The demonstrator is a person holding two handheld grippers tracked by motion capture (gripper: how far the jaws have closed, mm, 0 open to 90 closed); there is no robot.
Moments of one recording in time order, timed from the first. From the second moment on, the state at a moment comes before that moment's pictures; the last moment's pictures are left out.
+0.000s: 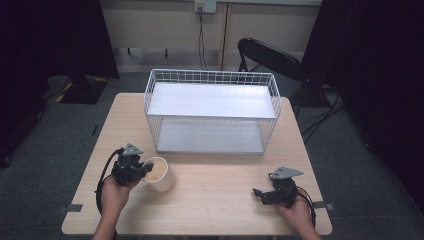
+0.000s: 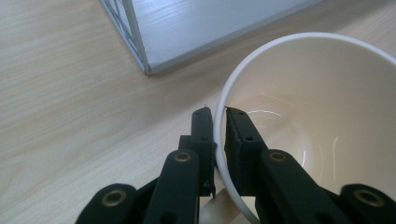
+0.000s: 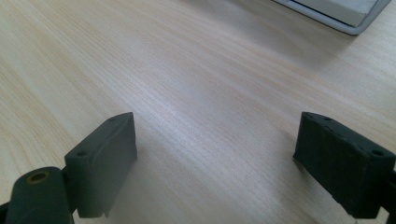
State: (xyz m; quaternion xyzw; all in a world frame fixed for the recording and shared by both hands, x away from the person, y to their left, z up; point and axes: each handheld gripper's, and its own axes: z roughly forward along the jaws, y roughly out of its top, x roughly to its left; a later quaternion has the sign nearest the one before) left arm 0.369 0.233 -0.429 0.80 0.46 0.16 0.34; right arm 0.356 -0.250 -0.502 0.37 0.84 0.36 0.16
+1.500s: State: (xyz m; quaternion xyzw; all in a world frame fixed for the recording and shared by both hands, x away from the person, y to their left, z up) left arm 0.414 0.172 -0.429 0.71 0.50 0.27 0.41; right arm 0.356 -0.250 -0.502 0.37 0.84 0.36 0.16
